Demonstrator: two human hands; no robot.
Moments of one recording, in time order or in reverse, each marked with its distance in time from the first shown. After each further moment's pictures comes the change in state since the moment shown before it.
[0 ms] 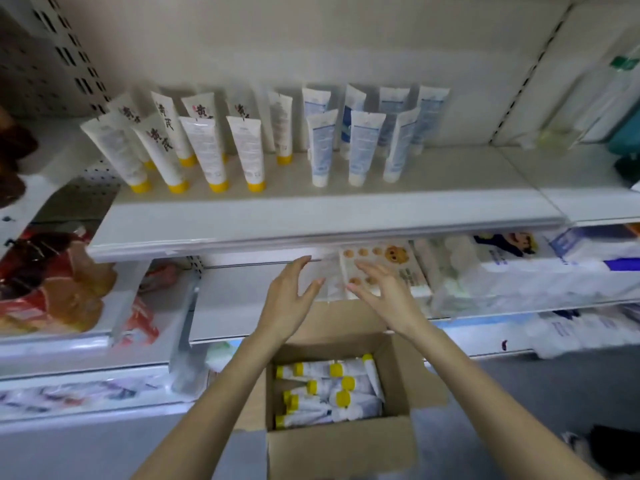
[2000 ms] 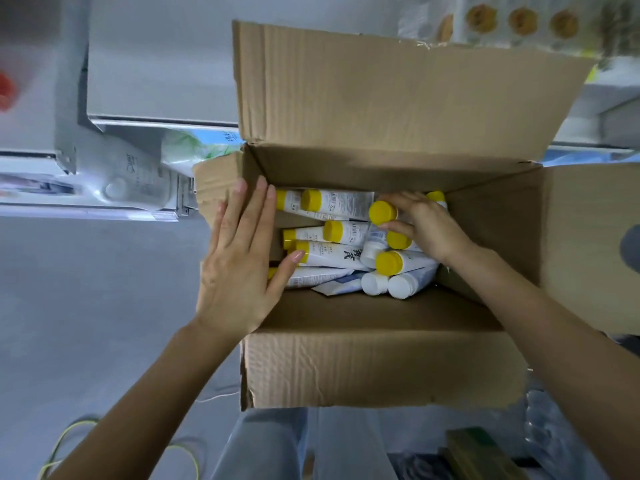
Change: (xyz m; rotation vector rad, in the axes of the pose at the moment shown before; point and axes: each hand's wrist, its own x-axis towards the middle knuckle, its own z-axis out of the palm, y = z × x) left_hand -0.134 -0.311 0.150 0.612 -0.210 -0.059; right_hand -0.003 0.284 0.302 -0.213 -0.542 0.032
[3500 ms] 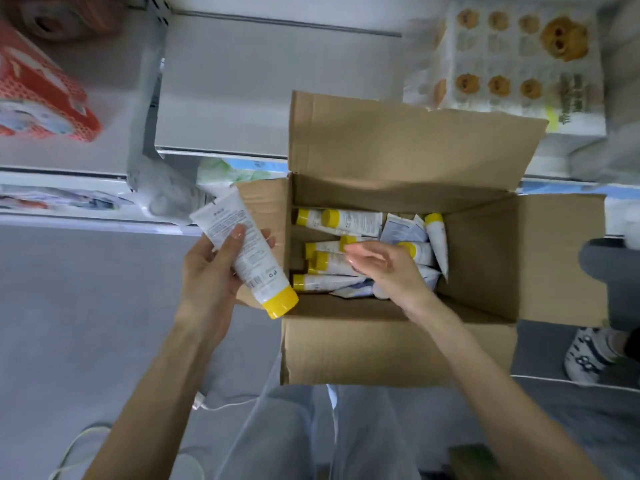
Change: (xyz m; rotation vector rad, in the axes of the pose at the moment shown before) left_hand -0.017 -0.015 -0.092 -1.583 0.142 -0.831; right_hand -0.058 -0.137 -0.006 0.931 0.013 0.305
